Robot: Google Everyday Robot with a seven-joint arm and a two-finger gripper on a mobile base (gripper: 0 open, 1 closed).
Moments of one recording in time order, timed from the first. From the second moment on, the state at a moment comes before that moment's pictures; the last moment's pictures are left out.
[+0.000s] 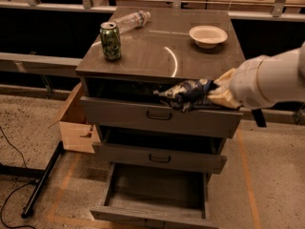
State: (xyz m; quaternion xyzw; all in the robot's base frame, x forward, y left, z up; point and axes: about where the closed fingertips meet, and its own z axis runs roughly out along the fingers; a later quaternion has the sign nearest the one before) arm 0.524 -0.158 0.899 -0.53 0.75 -0.01 0.40
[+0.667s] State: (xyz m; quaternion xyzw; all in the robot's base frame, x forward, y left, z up) arm 0.490 -0.112 0.773 -0.56 0.75 0.01 0.36
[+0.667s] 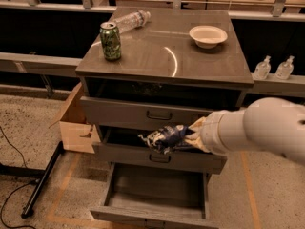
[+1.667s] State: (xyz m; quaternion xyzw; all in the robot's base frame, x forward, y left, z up) arm 0.494 -0.060 0.629 -0.55 0.76 0.02 0.34
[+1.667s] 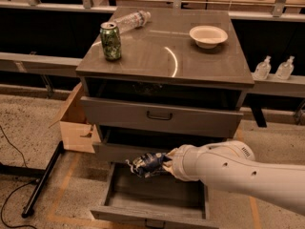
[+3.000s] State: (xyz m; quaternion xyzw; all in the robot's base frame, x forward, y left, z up) arm 0.498 -0.127 0.510 -0.48 0.82 0.03 0.33
